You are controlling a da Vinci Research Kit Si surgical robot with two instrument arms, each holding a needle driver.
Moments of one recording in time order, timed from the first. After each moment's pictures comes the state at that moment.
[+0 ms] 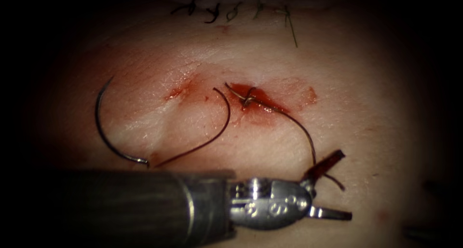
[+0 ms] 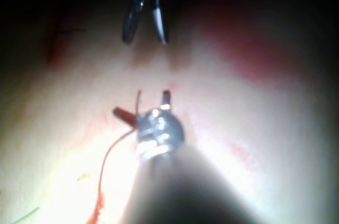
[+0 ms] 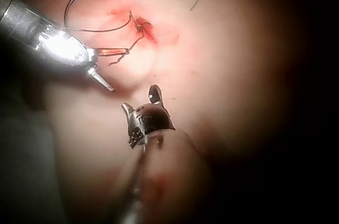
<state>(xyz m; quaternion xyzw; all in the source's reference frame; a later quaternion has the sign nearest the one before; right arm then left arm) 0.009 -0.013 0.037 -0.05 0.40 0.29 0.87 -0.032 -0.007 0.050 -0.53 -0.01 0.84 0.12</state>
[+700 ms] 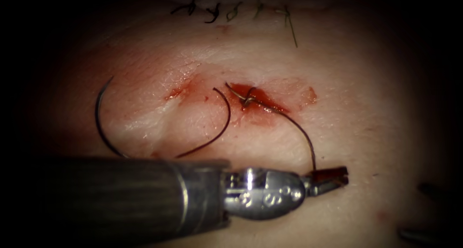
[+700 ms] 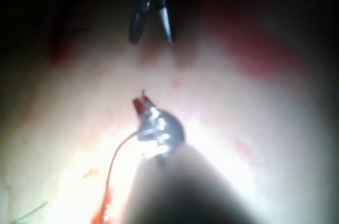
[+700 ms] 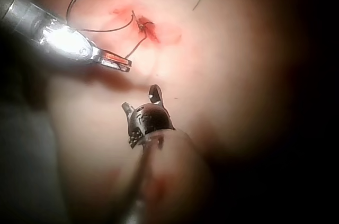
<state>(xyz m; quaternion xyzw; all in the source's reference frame) 0.009 -0.013 0.038 -0.05 0.41 0.29 0.86 -0.030 -0.006 0.050 -0.52 -0.02 0.84 0.13</state>
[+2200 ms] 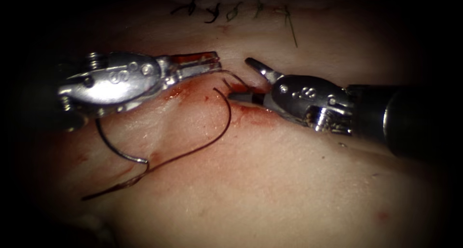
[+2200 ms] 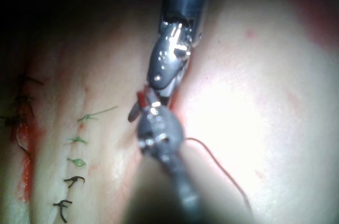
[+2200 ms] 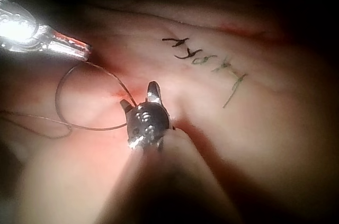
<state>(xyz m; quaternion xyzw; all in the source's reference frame) 0.029 0.001 0.058 -0.07 0.45 0.26 0.85 -0.014 0.006 0.046 -0.54 -0.04 0.81 0.22</state>
